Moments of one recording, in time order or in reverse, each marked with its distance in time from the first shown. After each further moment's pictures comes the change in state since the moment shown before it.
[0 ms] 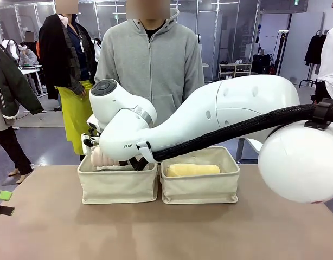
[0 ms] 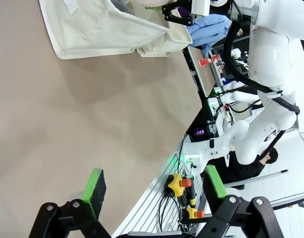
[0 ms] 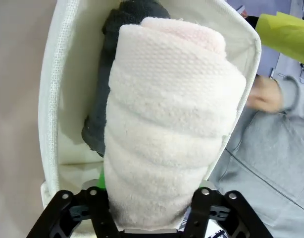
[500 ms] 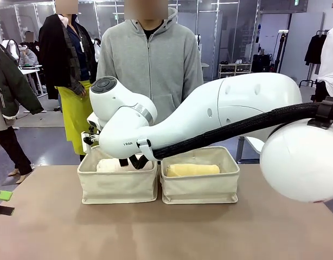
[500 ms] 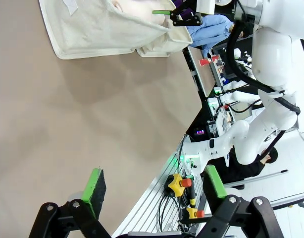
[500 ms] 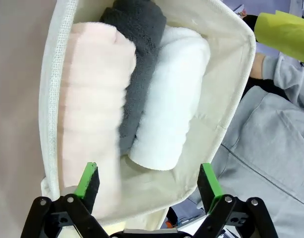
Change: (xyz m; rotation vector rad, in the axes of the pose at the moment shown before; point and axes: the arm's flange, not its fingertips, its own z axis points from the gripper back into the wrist) left arm 0.000 0.000 0.000 0.000 0.000 0.000; right arm -0.003 -0.004 0.010 -0.006 -0.002 -0.007
